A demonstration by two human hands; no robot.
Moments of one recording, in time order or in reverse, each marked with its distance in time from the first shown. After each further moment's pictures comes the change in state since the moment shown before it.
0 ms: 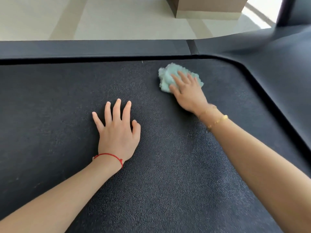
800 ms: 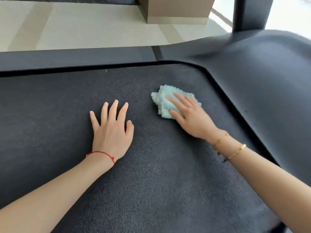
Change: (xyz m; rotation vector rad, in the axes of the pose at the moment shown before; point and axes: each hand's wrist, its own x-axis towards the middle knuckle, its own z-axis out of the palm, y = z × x) left_hand 0.034 0.072 0.021 -0.050 -0.018 0.150; right_hand -0.089 0.095 -0.036 0.009 0.002 -0.056
